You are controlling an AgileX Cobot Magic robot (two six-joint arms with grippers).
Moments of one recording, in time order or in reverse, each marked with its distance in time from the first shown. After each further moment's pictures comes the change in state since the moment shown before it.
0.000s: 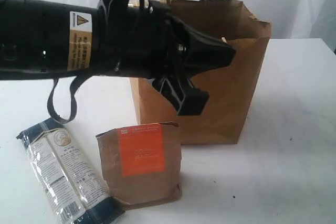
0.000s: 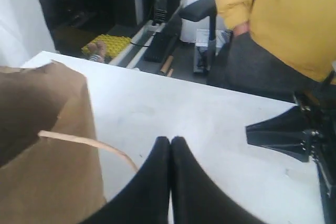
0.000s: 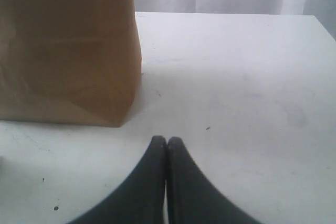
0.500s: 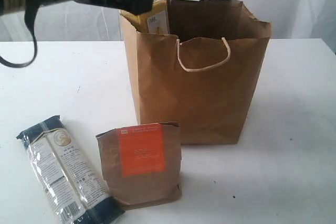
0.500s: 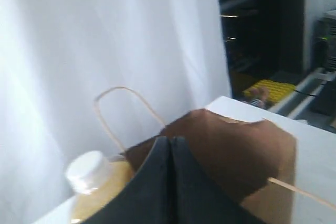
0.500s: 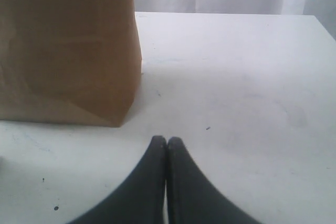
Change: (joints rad) left arm 0.000 -0.168 0.002 0.002 0.559 0.057; right arm 0.000 0.000 0.000 0.000 0.000 0.000
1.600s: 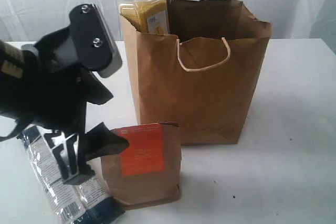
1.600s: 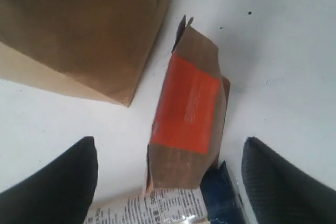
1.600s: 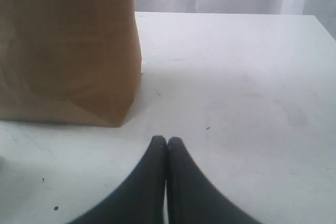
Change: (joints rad) left arm -0.002 -0.001 0.057 -1.740 0.621 1.988; right arm 0.000 0.000 0.000 0.000 0.000 0.000
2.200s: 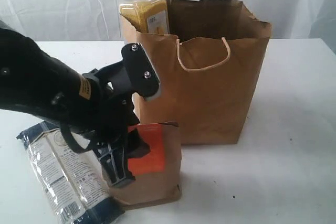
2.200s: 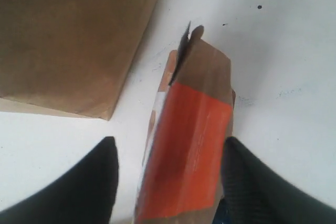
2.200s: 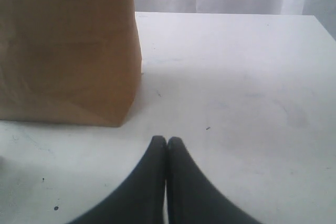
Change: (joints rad) left arm 0.000 0.226 0.000 -0.034 -0.132 0.019; right arm 0.000 0.000 0.000 0.000 0.000 0.000
